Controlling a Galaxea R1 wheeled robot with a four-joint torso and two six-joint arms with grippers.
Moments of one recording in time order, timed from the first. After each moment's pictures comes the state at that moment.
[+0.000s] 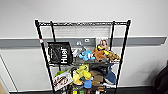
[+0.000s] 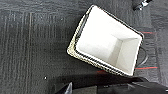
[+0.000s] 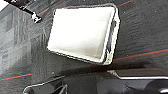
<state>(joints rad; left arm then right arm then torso) 1.22 2.72 -2.37 -0.15 0.16 -0.03 -1.42 2.85 -2.36 0.13 0.10 0.03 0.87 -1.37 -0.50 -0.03</state>
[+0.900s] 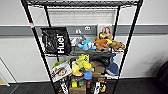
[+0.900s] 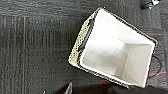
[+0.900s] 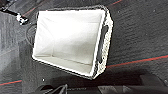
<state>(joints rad) 1.06 2.72 -2.37 -0.16 0.27 -0.03 -1.28 2.80 -2.33 0.20 0.00 0.04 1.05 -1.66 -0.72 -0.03</state>
